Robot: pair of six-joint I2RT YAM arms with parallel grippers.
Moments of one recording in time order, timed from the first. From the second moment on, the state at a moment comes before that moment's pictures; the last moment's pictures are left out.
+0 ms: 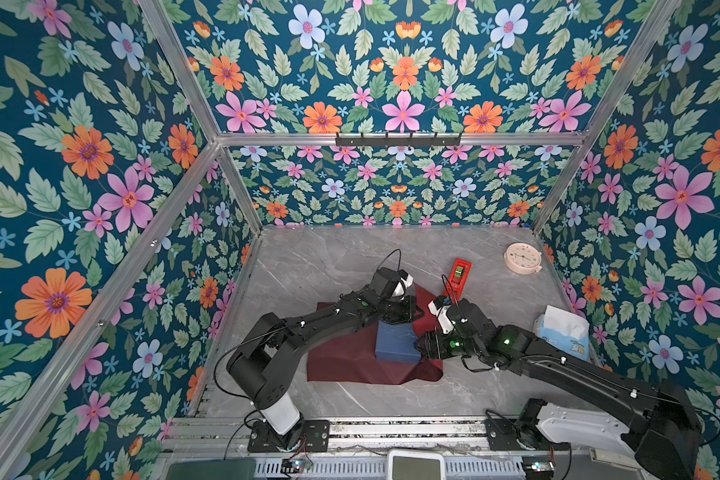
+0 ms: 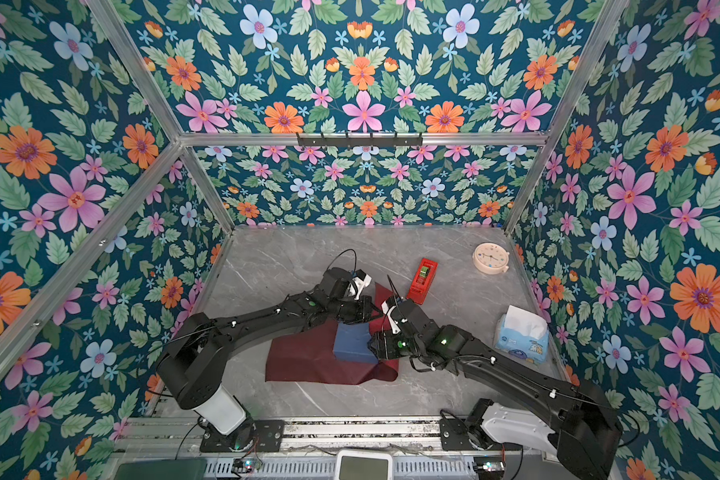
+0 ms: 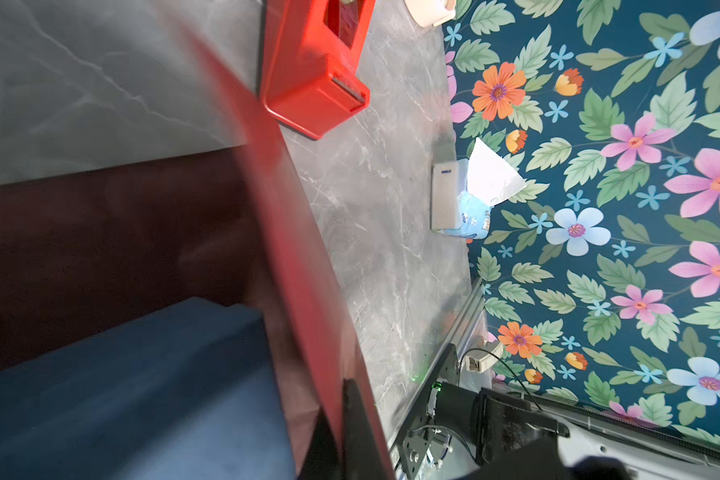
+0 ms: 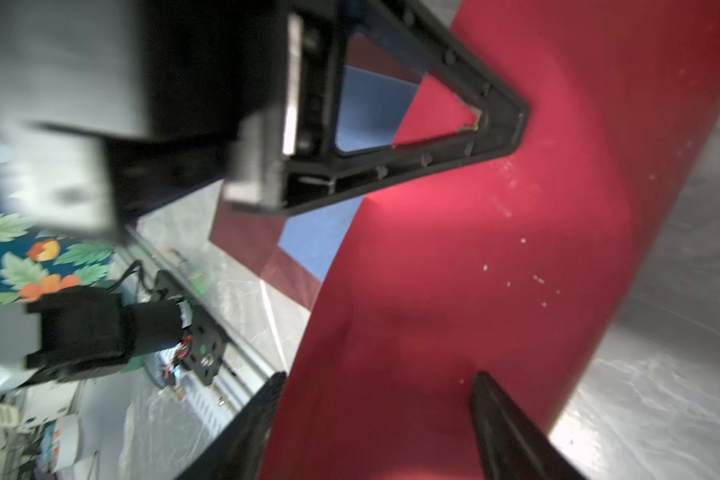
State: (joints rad) left arm -0.76 1.65 1.01 -0.05 0.51 -0.78; right arm 0.83 1.09 0.78 -0.49 -0.20 0.62
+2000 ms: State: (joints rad) left arm -0.50 1.42 0.76 -0.22 0.48 -0.57; right arm 0.57 1.54 0.81 -0.28 -0.42 0.73
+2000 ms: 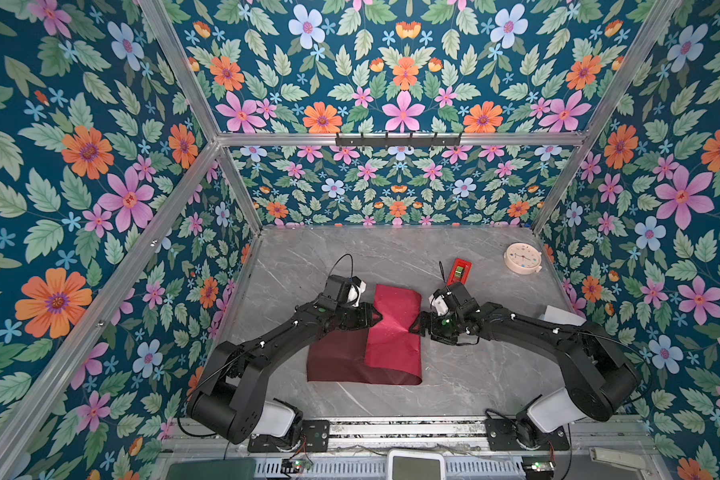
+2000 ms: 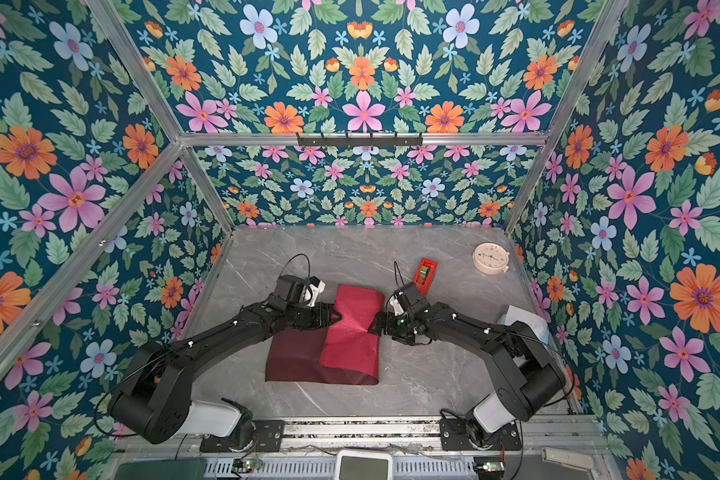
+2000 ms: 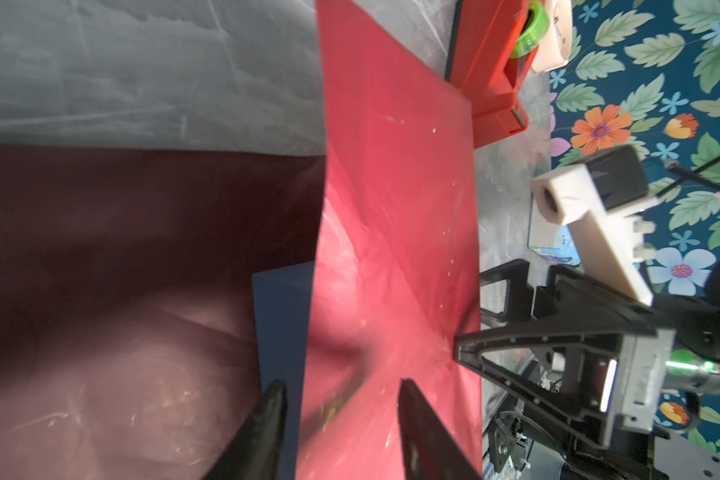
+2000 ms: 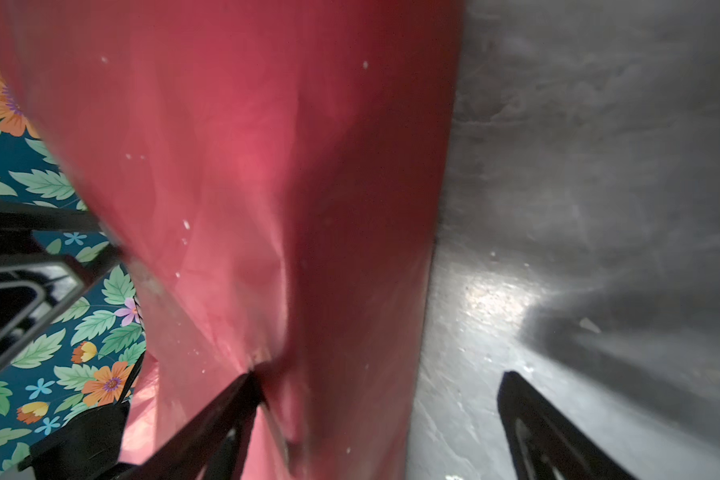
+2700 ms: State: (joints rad) left arm -0.50 1.46 0.66 -0.11 0.61 -0.62; right arm 0.57 1.59 0.96 -0.36 -0.44 0.69
